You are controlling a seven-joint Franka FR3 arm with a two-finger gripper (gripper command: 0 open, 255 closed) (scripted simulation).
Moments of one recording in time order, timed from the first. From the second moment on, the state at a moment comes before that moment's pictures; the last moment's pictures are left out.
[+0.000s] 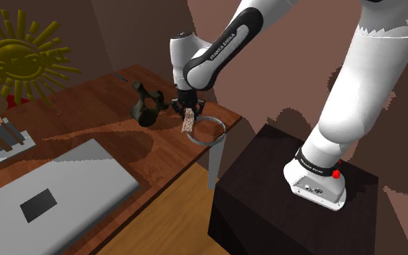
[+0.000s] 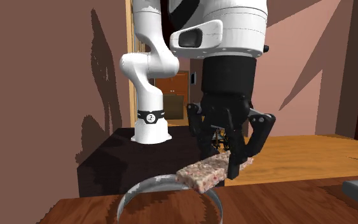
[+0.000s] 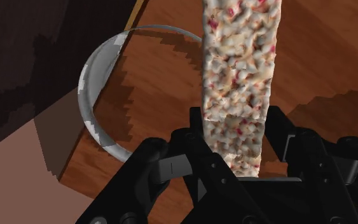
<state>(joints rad) -0.13 0.18 0.37 -2.31 -0.17 2.43 1.36</state>
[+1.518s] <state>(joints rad) -0.20 0.21 0.28 -2.52 -0.25 2.68 1.30</state>
